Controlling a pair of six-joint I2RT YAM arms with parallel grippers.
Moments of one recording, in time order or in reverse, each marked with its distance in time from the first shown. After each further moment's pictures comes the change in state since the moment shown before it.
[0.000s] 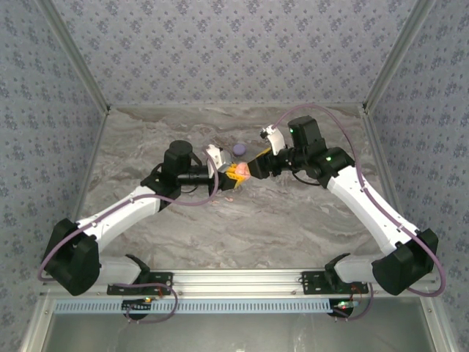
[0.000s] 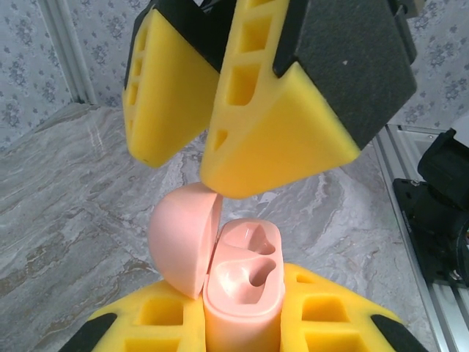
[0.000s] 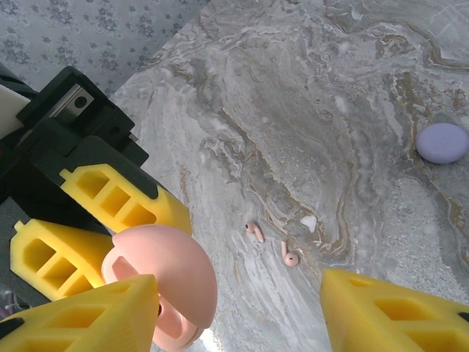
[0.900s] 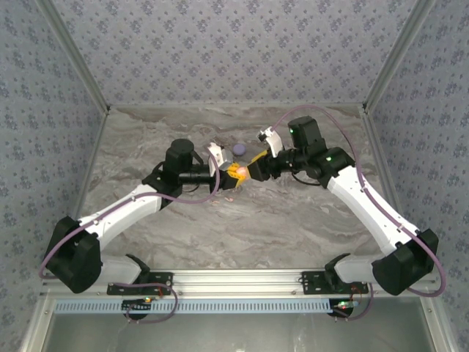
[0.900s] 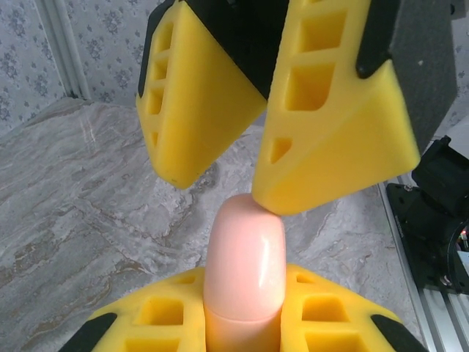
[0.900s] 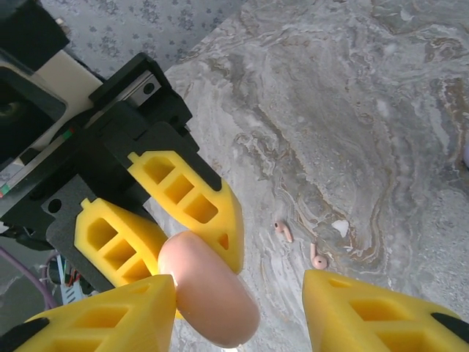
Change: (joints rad) left arm -0.003 0.016 0.021 -0.010 0.016 -0.034; right arm 0.005 0.002 0.000 -0.008 -0.117 -0.046
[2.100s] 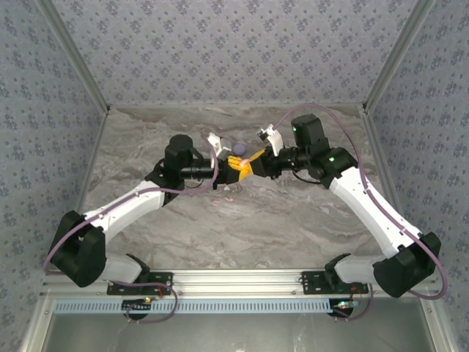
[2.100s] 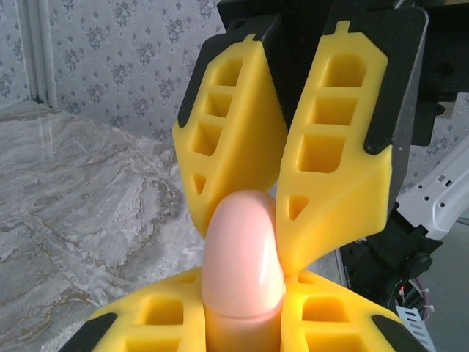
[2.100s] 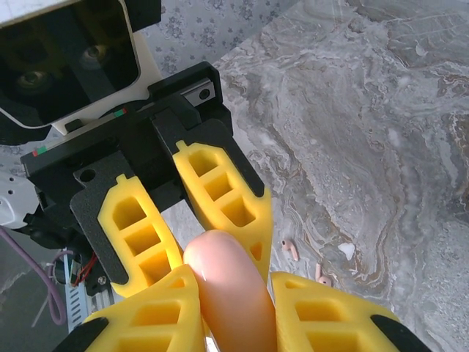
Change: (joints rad) left arm 0.018 0.051 0.023 0.168 0.087 -0.285; right arm -0.010 -0.022 0.008 0.034 -0.047 -0.026
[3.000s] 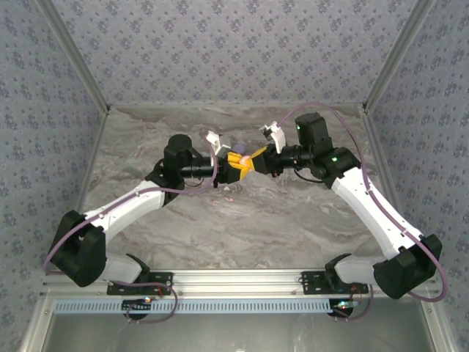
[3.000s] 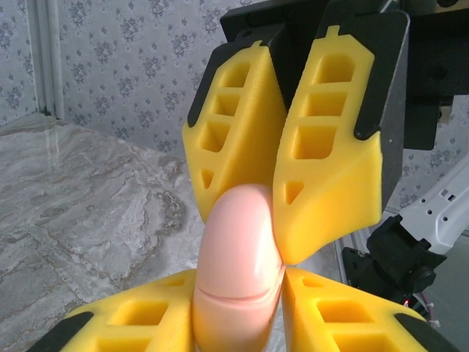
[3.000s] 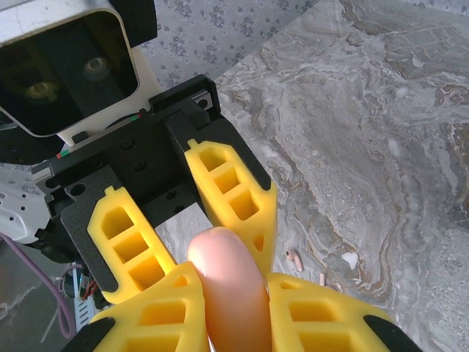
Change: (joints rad) left arm 0.000 0.002 0.000 0.045 -0.017 -0.034; right arm -0.026 -0.009 -0.005 0.032 -0.029 0.039
